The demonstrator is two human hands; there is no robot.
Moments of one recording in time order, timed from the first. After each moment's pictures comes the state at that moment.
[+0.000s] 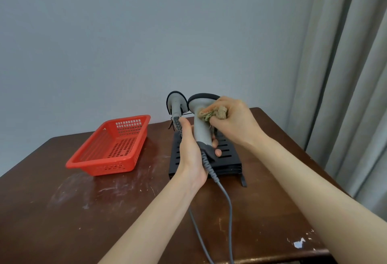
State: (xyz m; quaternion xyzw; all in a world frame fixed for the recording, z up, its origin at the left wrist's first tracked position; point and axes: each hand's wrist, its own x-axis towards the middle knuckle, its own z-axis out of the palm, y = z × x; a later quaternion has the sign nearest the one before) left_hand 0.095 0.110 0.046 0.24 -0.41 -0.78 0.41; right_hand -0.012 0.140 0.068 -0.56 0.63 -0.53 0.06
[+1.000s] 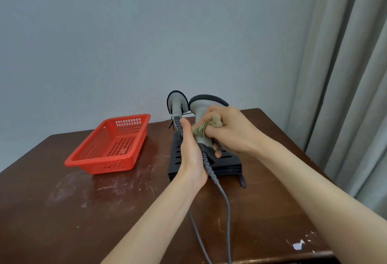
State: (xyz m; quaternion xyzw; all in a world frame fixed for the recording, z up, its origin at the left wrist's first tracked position) left_hand 0.091 0.107 0.038 0.22 -0.42 -0.77 0.42; right_hand -0.001 0.152 0.072 -0.60 0.63 -0.46 0.18
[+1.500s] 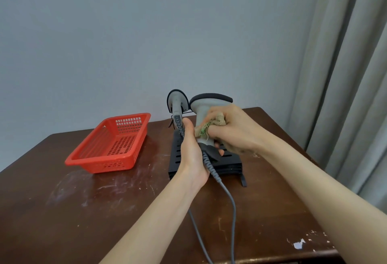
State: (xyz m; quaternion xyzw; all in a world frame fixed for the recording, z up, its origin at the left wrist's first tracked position) left_hand 0.091 0.105 0.037 0.23 -0.38 -0.81 0.38; right_hand -0.005 0.158 0.077 -0.58 0.62 -0.47 0.24
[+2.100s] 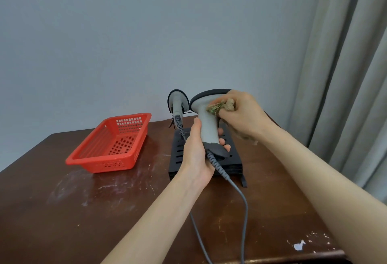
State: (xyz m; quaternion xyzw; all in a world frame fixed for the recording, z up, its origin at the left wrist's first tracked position) left_hand 0.088 0.109 0.044 0.27 -0.31 -0.84 0.36; right_hand -0.026 0.142 0.082 -0.55 0.69 -0.47 0.04
